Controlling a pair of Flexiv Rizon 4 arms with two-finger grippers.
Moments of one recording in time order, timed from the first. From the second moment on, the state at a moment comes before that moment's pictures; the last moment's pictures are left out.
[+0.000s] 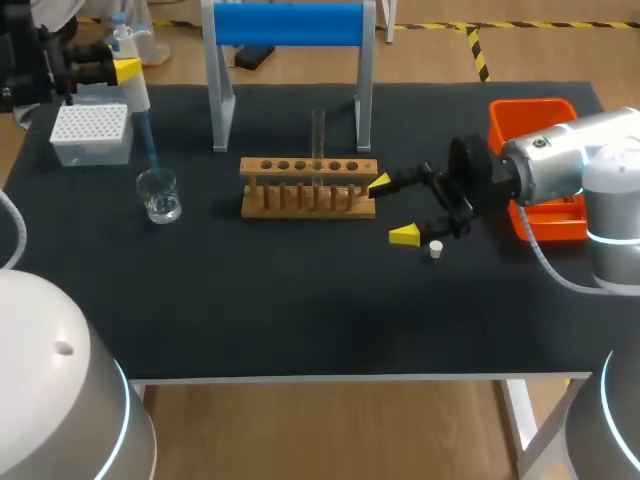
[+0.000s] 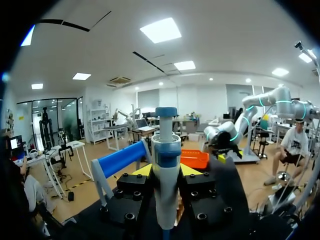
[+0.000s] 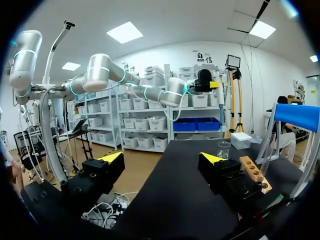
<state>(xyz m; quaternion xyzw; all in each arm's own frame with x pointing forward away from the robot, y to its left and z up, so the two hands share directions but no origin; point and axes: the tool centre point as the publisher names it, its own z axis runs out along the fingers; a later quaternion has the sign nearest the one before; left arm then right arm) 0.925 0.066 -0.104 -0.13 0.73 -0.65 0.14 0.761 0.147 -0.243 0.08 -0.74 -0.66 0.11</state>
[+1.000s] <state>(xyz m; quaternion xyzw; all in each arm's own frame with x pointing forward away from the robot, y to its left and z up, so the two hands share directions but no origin) 0.924 0.066 -0.104 -0.13 0.73 -0.65 0.14 0.761 0.147 -0.245 0.08 -0.74 -0.66 0.11</state>
